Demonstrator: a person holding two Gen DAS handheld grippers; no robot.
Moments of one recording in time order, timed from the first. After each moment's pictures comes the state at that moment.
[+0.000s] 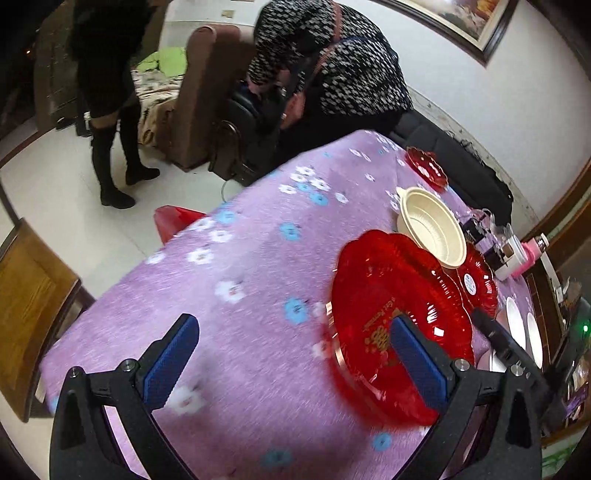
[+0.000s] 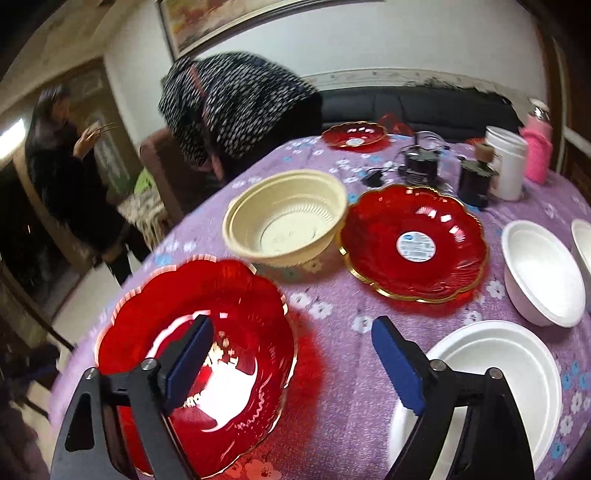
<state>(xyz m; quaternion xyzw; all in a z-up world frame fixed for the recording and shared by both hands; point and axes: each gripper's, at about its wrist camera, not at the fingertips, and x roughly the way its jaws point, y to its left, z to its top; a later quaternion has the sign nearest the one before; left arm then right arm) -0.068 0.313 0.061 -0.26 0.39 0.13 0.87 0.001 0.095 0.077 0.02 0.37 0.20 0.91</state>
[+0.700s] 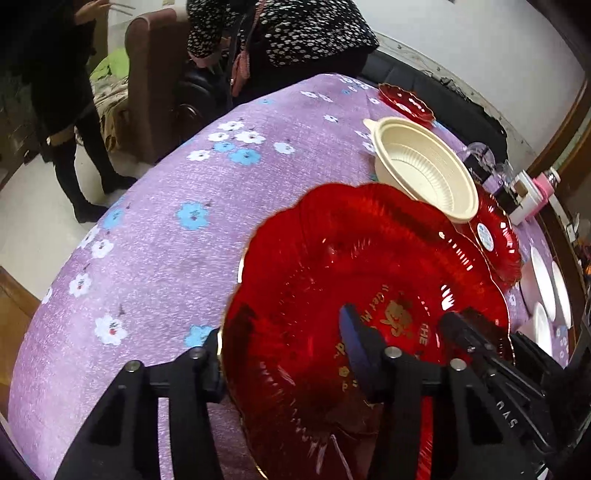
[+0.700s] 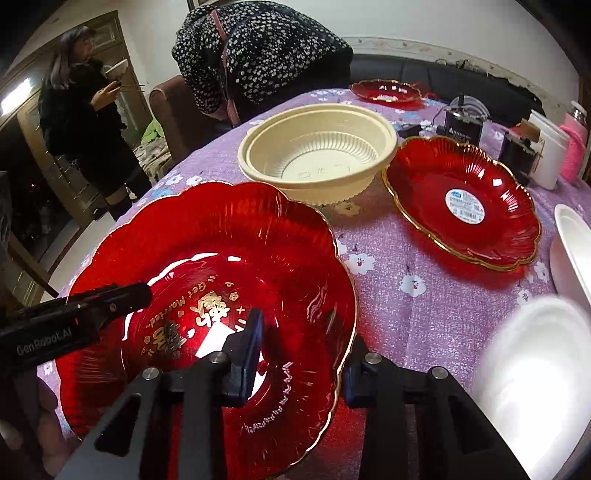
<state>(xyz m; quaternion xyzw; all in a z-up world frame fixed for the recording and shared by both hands) 0.002 0.275 0.028 -0.19 0.46 0.09 0.86 0.006 0.120 0.033 -0.02 0.43 0.22 0.88</state>
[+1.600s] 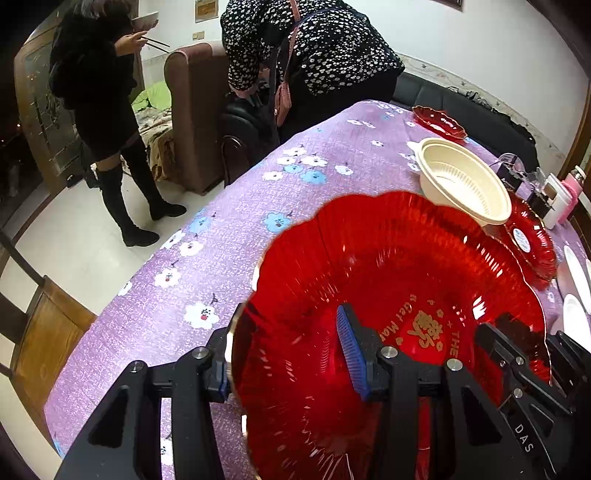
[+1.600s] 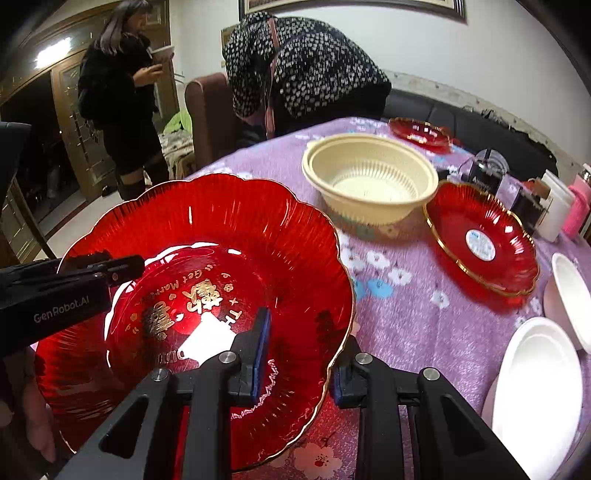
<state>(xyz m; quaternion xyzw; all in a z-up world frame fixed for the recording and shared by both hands) -0.027 0.275 0.032 -0.12 0.42 0.18 0.88 -0.031 0.153 0.037 -0.10 0.38 0.25 0.89</state>
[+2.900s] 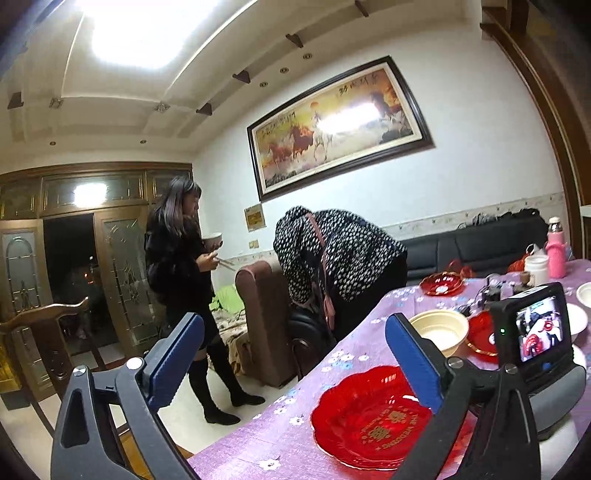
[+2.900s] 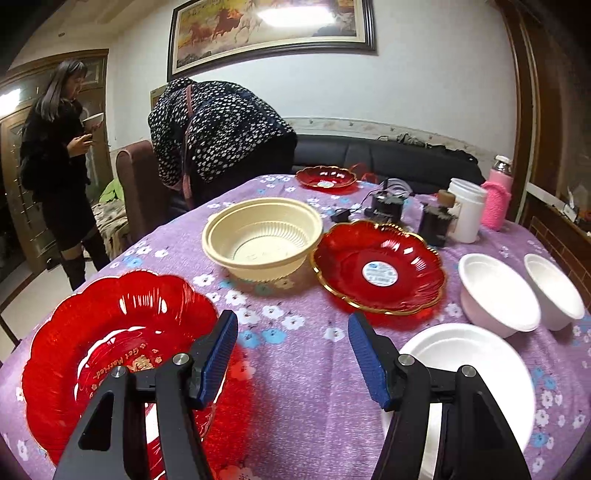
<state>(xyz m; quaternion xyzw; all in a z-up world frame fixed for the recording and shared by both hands) -0.187 0.132 0.161 0.10 0.04 0.30 0.95 -0.033 0.097 0.070 -0.04 0.27 0.11 0.96</state>
